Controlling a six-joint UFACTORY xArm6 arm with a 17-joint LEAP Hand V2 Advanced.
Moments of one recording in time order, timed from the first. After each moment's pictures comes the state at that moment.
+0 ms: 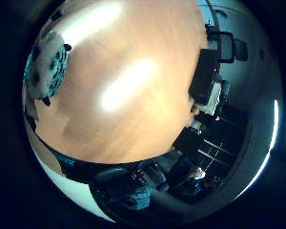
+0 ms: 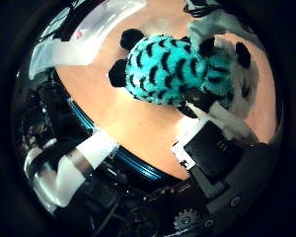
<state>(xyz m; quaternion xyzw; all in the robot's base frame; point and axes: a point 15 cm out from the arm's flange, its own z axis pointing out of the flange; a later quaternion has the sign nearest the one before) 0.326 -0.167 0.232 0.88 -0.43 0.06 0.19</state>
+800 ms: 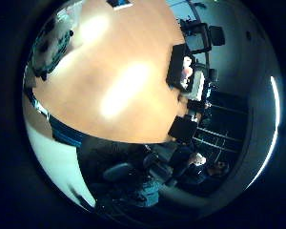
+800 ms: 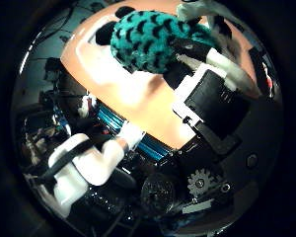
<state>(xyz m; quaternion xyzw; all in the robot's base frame) 0.320 -0.098 0.442 0.88 -0.45 0.11 0.06</state>
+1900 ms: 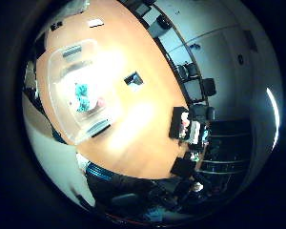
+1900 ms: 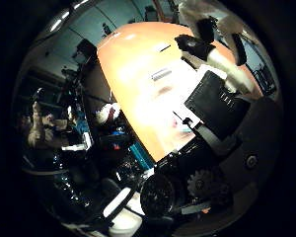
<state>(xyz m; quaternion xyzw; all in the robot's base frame) 0.369 0.224 0.538 0.93 -0.32 0.14 -0.08</state>
